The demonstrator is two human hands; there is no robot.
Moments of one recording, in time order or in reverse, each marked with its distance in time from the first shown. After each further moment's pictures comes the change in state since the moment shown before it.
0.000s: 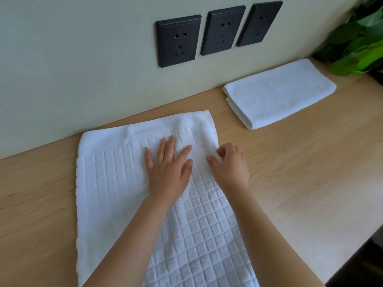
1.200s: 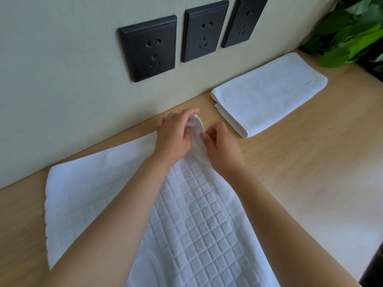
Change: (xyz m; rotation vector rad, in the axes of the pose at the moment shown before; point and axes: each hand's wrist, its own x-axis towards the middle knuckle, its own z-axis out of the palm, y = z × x) left_hand 0.140 0.019 -0.010 -0.478 0.187 0.280; right_hand 0.072 -0.023 -0.010 0.247 0.012 -0.233
